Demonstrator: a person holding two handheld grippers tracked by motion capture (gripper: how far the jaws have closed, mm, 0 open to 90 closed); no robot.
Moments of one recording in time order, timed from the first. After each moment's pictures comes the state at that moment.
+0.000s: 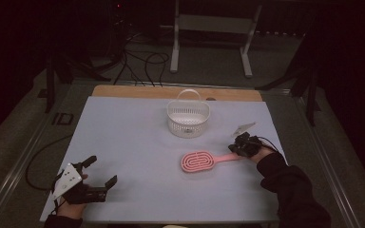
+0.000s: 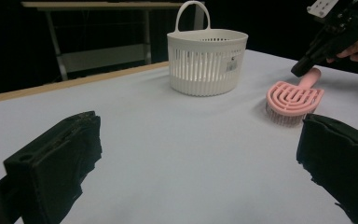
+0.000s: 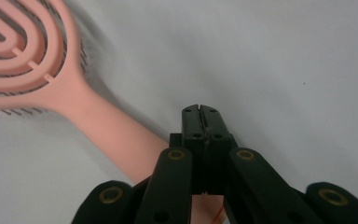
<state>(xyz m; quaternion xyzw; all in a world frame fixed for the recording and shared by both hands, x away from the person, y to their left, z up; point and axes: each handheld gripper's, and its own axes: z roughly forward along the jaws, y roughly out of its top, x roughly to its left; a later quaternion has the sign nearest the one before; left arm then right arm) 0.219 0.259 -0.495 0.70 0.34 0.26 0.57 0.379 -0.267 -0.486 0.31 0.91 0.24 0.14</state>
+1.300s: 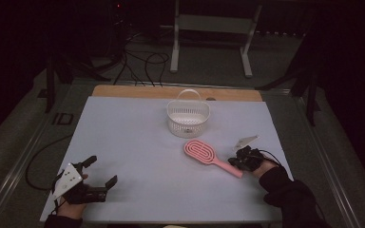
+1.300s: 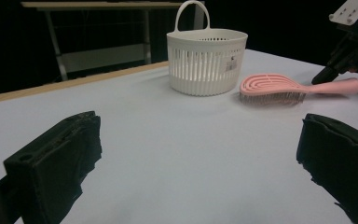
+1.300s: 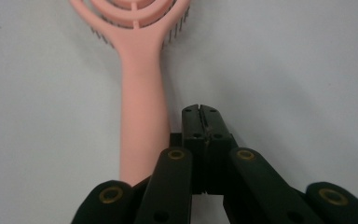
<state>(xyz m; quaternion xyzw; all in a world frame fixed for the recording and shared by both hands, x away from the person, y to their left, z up) 0.219 0.258 -0.495 0.70 0.34 0.26 0.57 0.337 -0.267 -0.495 0.30 0.91 0.25 0.11</state>
